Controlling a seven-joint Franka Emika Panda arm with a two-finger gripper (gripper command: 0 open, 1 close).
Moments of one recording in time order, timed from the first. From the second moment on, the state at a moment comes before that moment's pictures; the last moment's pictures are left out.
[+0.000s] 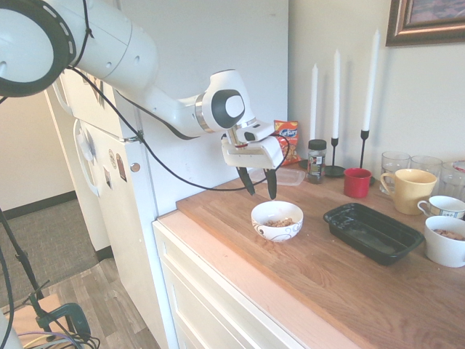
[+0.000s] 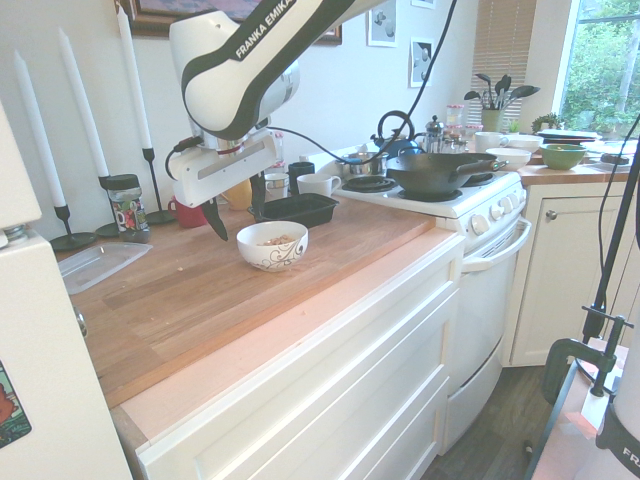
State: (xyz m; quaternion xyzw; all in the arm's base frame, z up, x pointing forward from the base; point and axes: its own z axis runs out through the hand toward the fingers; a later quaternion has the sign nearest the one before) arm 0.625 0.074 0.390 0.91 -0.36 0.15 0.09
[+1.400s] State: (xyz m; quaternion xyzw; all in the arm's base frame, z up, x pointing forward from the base) arm 0.644 0.078 0.308 0.90 -0.34 0.16 0.21
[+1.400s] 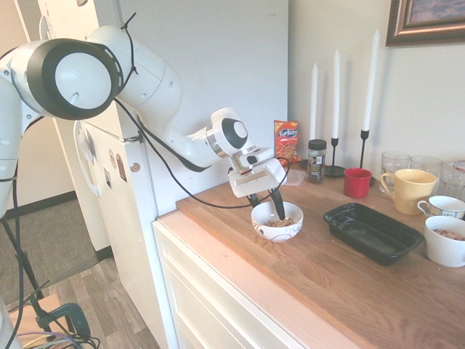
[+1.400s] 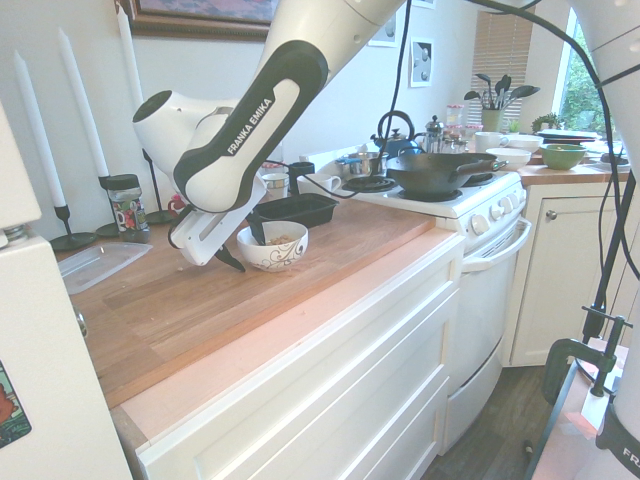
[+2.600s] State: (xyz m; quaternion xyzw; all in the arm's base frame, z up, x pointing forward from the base) arm 0.639 0.071 0.311 0.90 -0.36 0.16 0.20
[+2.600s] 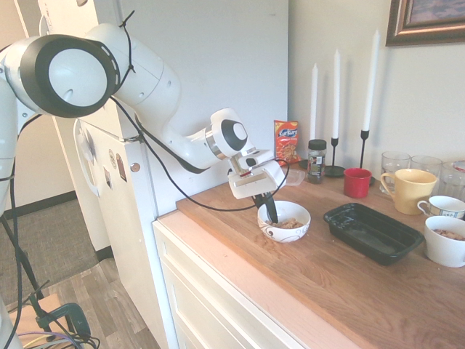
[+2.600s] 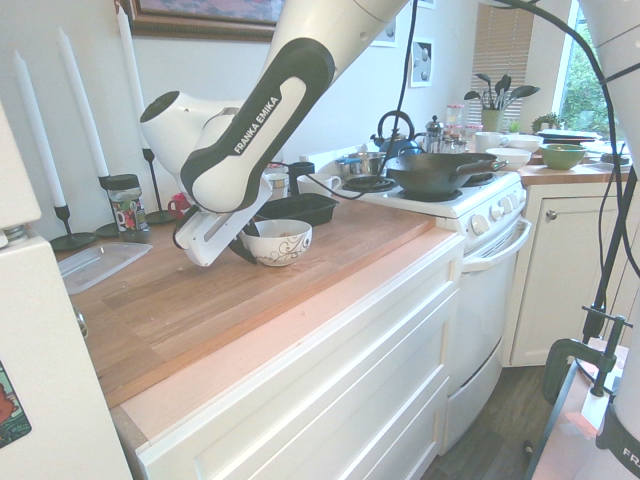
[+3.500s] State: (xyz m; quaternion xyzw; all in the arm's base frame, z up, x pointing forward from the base) arm 0.705 0.005 0.459 0.91 -0.40 0.13 0.01
